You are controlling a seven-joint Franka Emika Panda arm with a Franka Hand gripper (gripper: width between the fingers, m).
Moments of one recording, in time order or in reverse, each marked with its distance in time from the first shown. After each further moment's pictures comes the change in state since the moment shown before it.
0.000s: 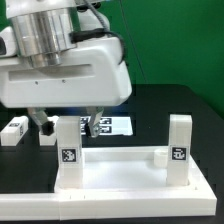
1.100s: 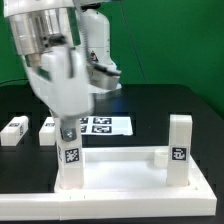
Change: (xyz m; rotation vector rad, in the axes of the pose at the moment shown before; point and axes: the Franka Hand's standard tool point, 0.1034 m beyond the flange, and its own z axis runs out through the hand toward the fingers) arm 0.000 0.000 0.002 0.042 0.006 1.058
